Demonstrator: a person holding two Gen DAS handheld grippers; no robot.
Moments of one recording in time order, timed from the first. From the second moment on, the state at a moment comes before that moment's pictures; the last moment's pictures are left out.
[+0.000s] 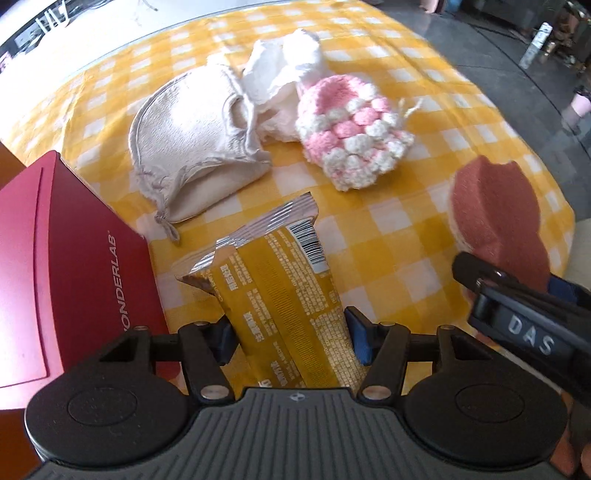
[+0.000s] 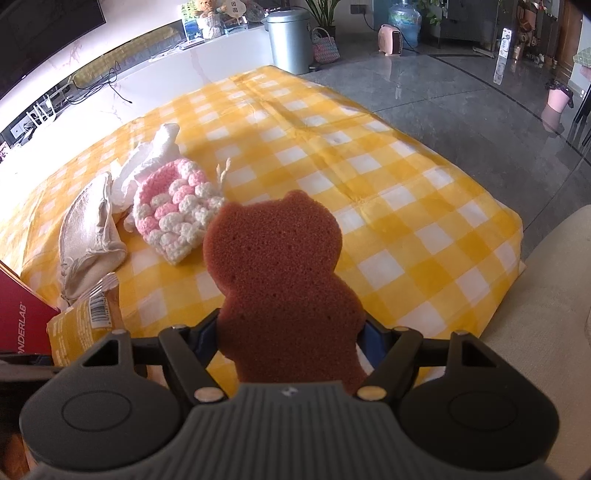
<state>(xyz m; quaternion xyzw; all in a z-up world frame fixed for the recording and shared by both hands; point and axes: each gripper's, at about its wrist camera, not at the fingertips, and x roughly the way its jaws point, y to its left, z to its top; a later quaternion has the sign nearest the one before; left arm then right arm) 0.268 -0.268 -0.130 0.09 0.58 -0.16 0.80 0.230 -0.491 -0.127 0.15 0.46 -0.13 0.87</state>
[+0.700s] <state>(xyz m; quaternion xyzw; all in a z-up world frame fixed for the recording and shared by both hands) 0.195 -0.186 -0.038 -0.03 0.39 -0.29 0.87 0.208 -0.484 -0.081 0.22 0.36 -0.03 0.91</state>
